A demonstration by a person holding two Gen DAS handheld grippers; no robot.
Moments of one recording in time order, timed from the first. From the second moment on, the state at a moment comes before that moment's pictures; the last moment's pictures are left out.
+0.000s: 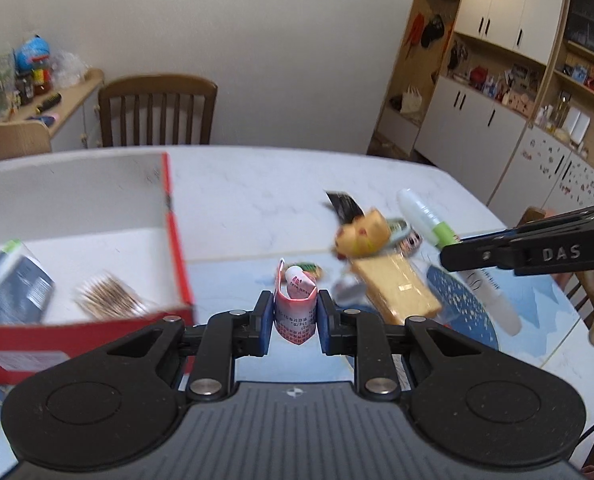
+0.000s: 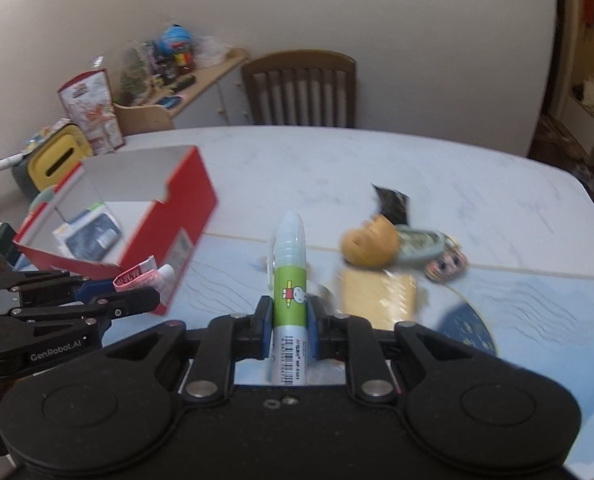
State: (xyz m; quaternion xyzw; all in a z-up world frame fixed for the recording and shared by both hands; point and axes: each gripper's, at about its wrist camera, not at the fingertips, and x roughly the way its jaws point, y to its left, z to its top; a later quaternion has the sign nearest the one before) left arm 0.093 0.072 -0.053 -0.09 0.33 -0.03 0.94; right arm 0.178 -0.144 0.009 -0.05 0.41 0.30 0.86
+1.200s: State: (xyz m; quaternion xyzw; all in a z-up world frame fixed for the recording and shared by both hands) left arm 0.123 0.246 -0.074 -0.04 0.41 0.08 0.91; right arm 0.227 0.116 -0.023 -0.13 0.43 0.39 0.81
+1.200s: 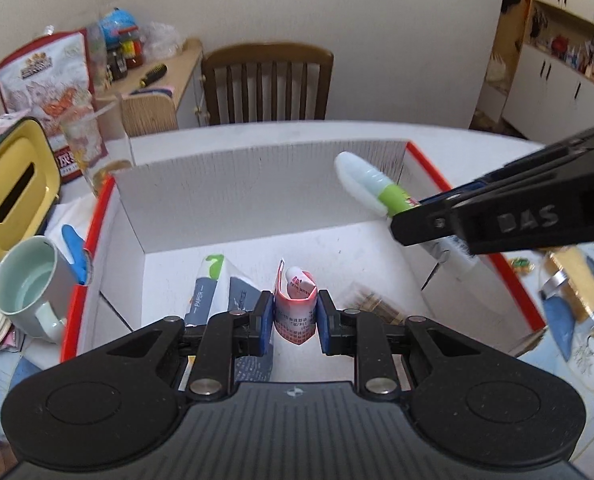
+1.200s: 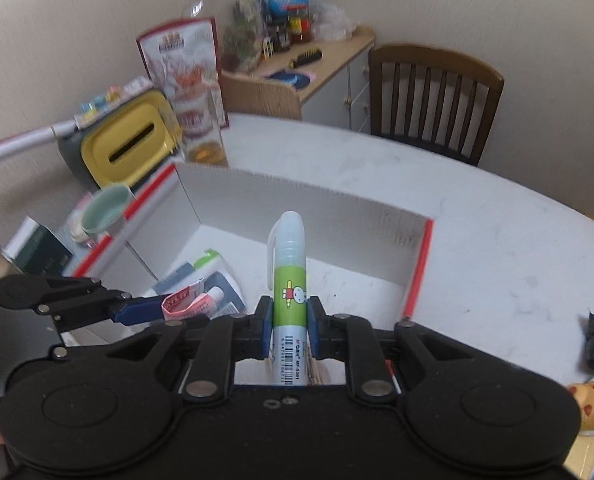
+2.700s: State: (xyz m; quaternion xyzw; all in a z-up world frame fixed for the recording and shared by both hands) left arm 0.161 0.247 -0.104 -0.04 0.53 0.05 0.85; right arm 0.226 0.089 -0.017 -0.13 0.44 0.40 0.79
